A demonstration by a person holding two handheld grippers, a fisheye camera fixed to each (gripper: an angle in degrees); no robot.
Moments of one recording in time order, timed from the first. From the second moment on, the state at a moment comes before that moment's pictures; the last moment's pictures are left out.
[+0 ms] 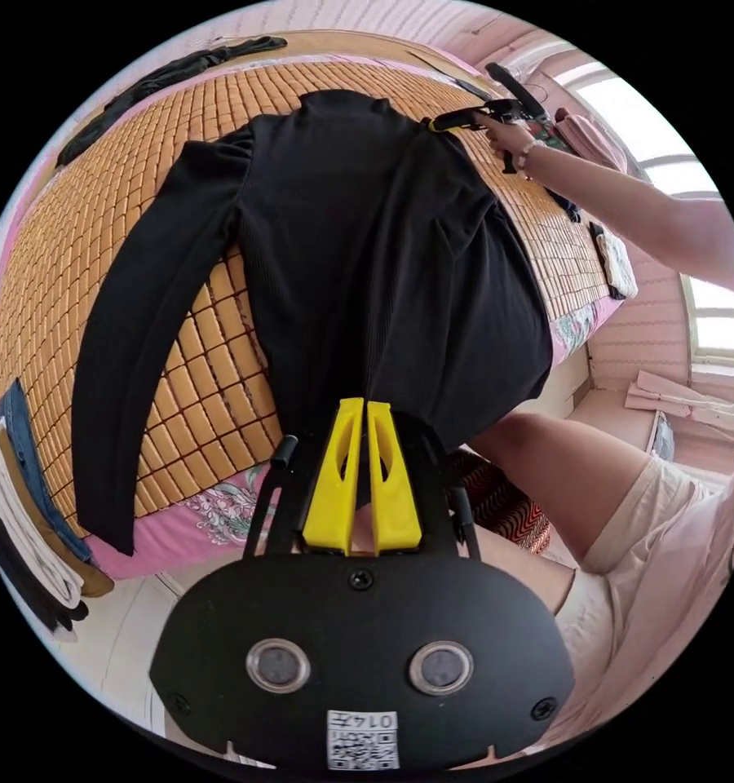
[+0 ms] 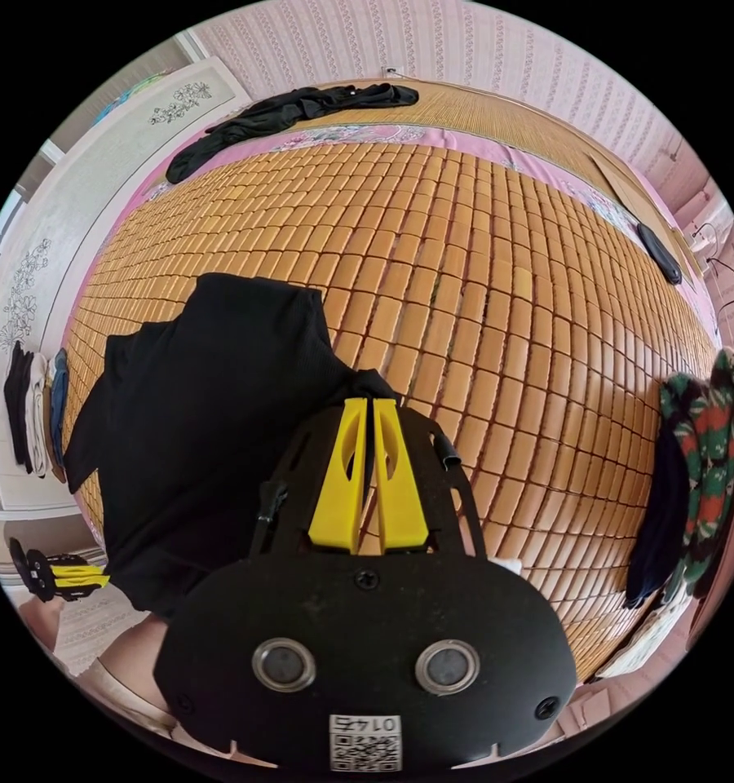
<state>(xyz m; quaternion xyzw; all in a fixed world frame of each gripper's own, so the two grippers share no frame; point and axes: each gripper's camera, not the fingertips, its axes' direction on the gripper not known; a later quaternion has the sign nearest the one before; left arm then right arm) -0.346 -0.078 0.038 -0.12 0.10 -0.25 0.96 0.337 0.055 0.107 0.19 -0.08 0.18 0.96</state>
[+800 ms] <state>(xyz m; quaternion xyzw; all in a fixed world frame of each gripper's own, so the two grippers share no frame) -0.312 -0.016 0.005 -0.08 0.05 -0.37 0.92 0.300 0.097 0.079 0.22 -0.01 0.11 0.97</state>
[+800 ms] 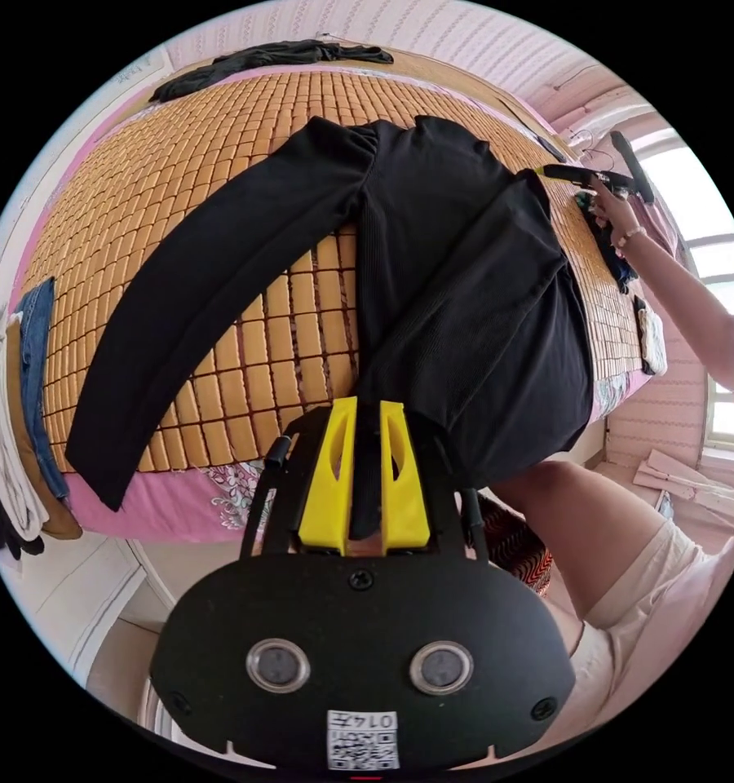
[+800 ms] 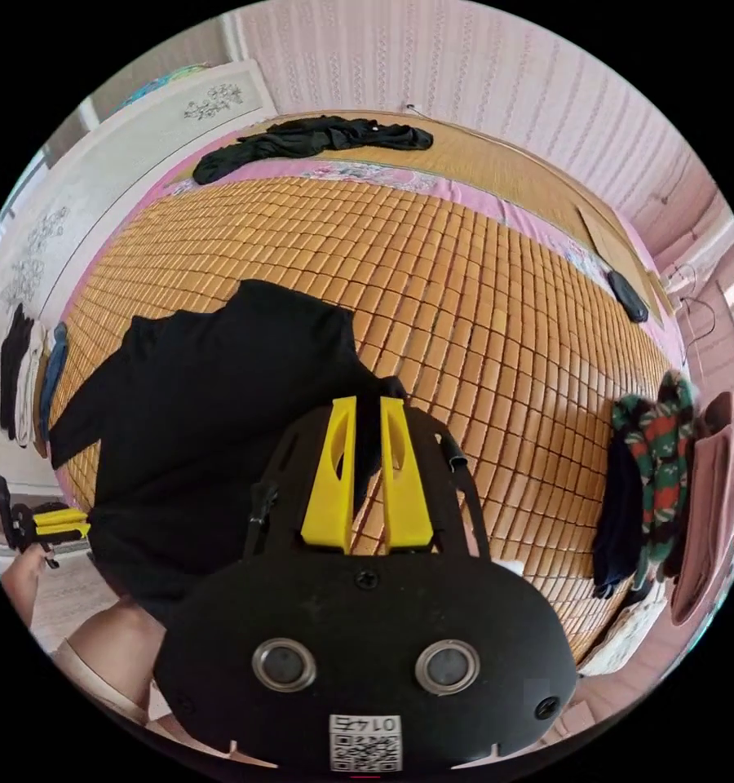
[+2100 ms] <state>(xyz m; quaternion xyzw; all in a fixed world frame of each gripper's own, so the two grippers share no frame) 0.044 -0.025 -0.165 0.22 -0.17 -0.12 0.95 0.183 0.569 0.158 0.32 -0.25 0.19 0.89</state>
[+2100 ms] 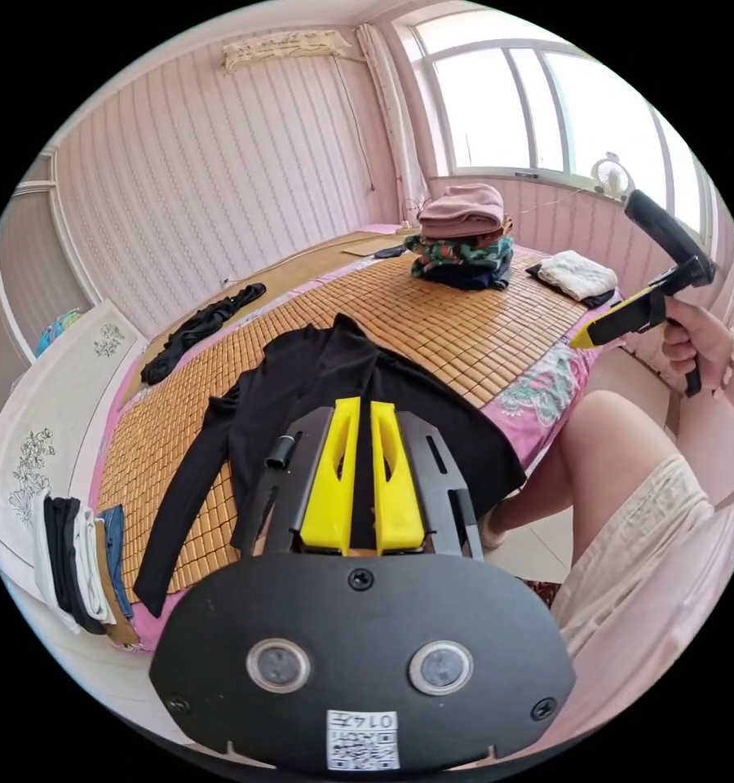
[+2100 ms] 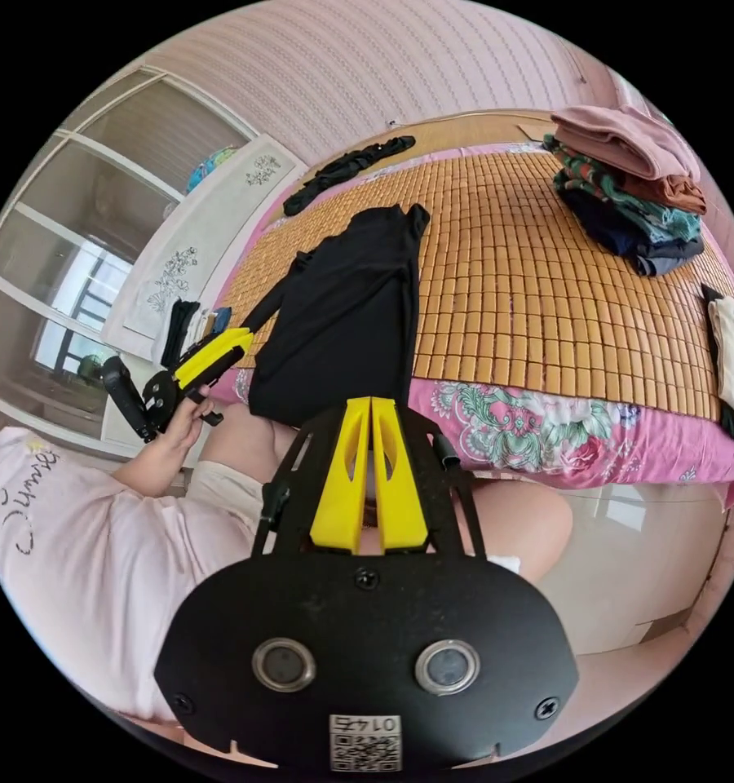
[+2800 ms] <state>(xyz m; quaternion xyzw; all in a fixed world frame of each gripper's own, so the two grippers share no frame) -0.125 0.415 -0.170 0.35 -0.19 -0.72 0.57 -0.075 0.321 0.030 0.18 -0.12 -0.25 0.94</state>
